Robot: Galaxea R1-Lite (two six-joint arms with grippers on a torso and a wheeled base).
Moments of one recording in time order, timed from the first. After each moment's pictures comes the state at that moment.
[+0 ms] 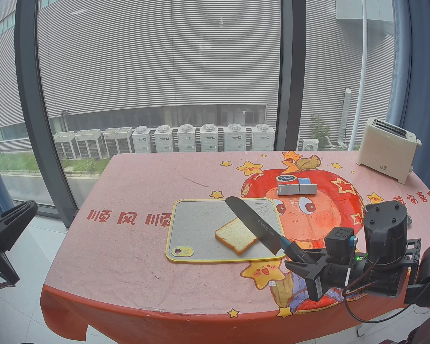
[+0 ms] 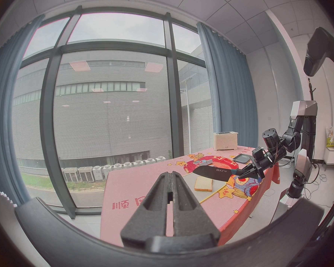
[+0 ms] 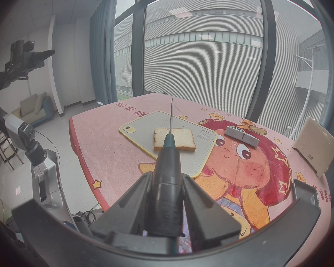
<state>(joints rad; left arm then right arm) -0.20 0.77 -0.44 -0.30 -0.26 0.06 0.77 1.59 -0.45 -0.58 -0.13 0.02</state>
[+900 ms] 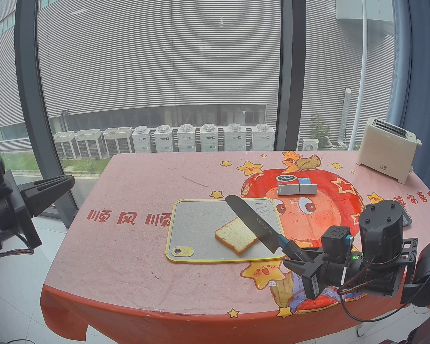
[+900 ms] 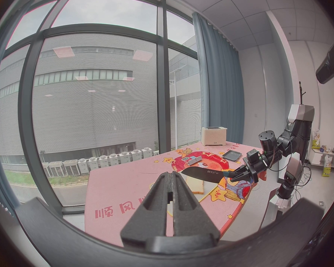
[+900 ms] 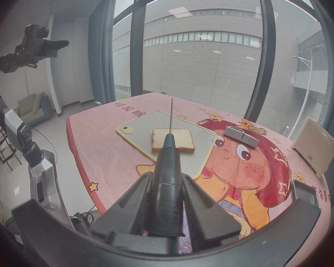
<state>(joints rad) -0.21 1.04 -0.60 -0.31 -0.39 0.06 0.77 1.62 -0.47 -0.58 -0.15 0.02</state>
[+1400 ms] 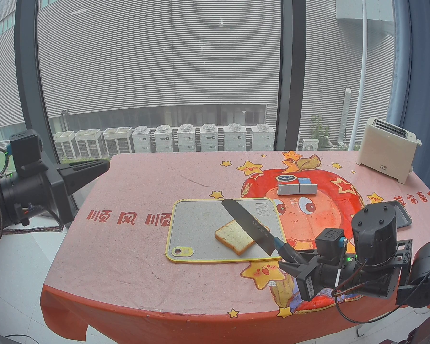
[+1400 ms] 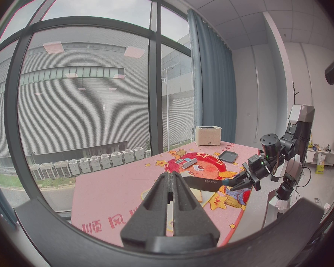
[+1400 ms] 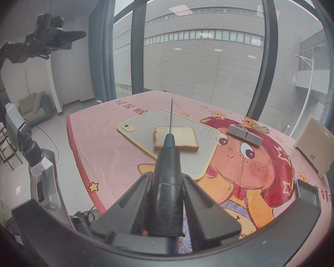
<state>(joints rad) -0.27 1.24 -0.70 -0.40 -0.42 0.06 0.78 1.65 -0.48 -0.58 -0.15 0.03</state>
